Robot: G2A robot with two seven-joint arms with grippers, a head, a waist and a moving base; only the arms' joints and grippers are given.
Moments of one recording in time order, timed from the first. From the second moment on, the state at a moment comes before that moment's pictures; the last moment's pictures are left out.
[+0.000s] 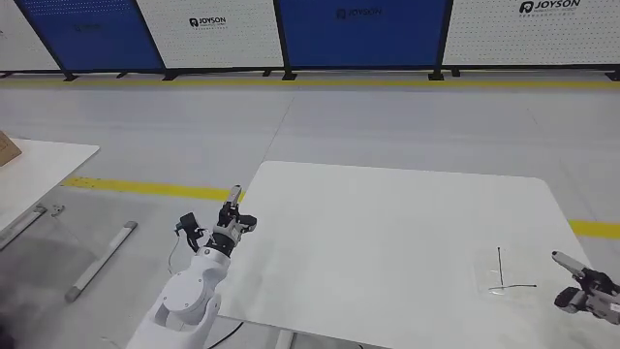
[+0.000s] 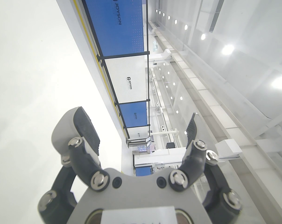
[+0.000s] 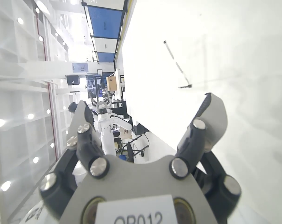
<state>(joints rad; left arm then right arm) 1.73 -1.15 -1.60 -1.80 -0.42 0.00 0.00 -1.43 -0.99 1.87 -1.42 0.05 0.19 1.23</state>
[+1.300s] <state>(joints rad) 1.73 -1.15 -1.60 -1.80 -0.42 0.00 0.00 -1.40 -0.98 1.78 -1.38 0.00 0.09 1.17</state>
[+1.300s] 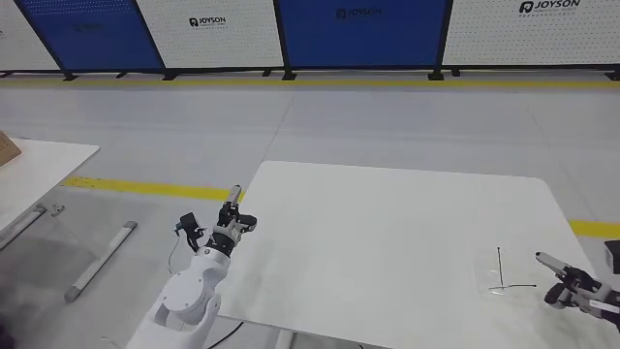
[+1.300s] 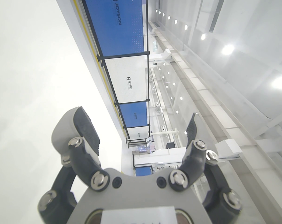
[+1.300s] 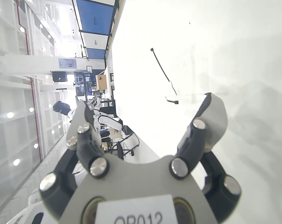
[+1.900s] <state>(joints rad) 1.73 -1.15 -1.60 -1.80 -0.42 0.00 0.00 -1.35 -0.96 1.72 -1.29 -0.03 0.07 1.18</state>
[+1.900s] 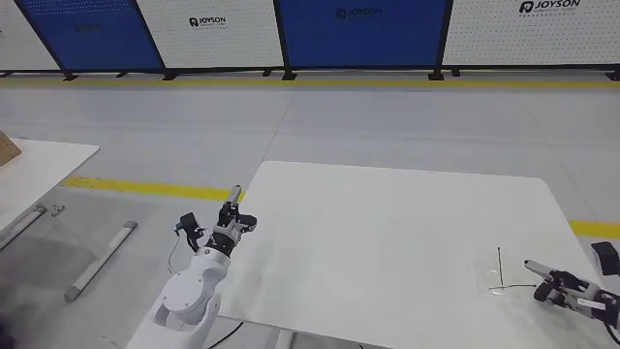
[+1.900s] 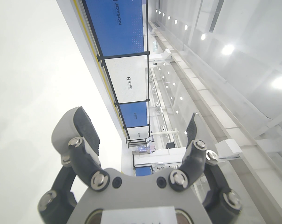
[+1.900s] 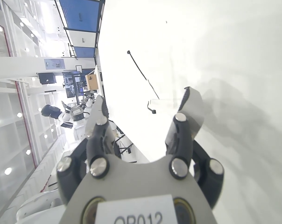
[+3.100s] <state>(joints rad) 1.73 -1.15 -1.60 -1.80 -0.42 0.00 0.00 -1.37 -0.93 1.69 -1.28 0.00 0.08 1.18</state>
